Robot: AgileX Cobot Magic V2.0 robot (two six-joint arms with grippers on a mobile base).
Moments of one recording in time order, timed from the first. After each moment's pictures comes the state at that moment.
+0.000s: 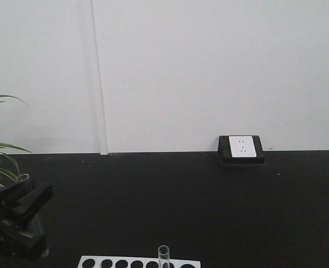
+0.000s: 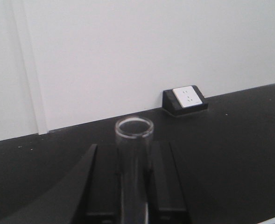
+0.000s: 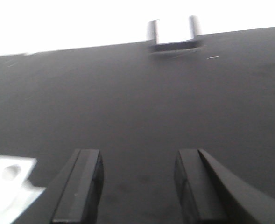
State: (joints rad) left arm -0.32 1.00 -0.56 0.16 -0.31 -0.26; right arm 0.17 0.70 -0.48 0.11 0.25 0.00
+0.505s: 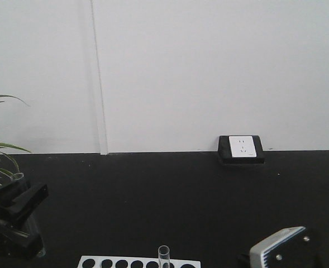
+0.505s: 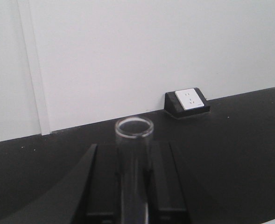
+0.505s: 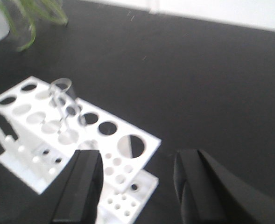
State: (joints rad) left arm -0.31 0.99 -0.56 0.16 -0.30 -0.26; right arm 0.62 1.13 -0.48 0.18 -0.15 -0.12
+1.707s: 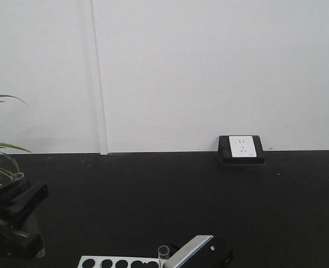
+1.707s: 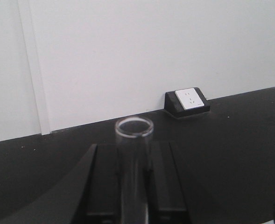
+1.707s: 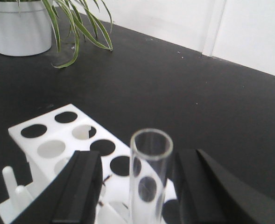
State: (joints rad) left arm -0.31 0.99 -0.56 0.16 -0.30 -0.26; right arm 0.77 1.63 -0.60 0.05 -0.72 -0.10
